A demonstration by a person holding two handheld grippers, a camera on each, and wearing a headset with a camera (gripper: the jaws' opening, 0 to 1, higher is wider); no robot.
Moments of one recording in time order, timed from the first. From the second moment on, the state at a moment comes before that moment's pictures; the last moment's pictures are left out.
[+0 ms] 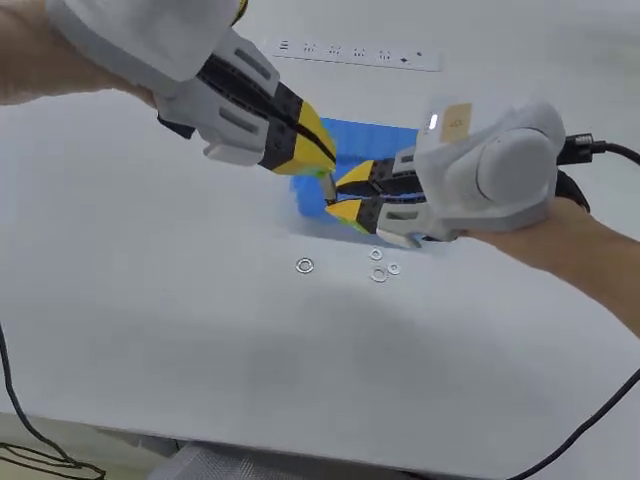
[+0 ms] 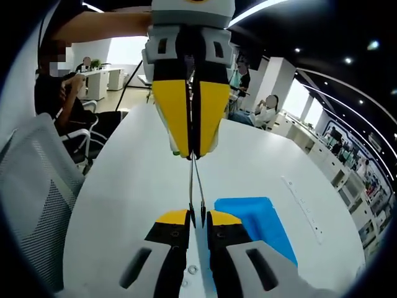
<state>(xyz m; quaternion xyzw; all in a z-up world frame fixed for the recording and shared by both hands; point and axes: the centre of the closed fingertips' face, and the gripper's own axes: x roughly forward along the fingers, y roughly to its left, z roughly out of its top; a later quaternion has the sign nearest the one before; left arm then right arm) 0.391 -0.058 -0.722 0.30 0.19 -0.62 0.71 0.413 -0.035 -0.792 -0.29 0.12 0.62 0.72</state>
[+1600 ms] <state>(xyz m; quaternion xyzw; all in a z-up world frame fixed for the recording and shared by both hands) 0.381 -0.034 -0.784 0.24 0.24 -0.61 0.72 0.388 -0.014 -0.855 -0.26 0.17 0.65 0.69</state>
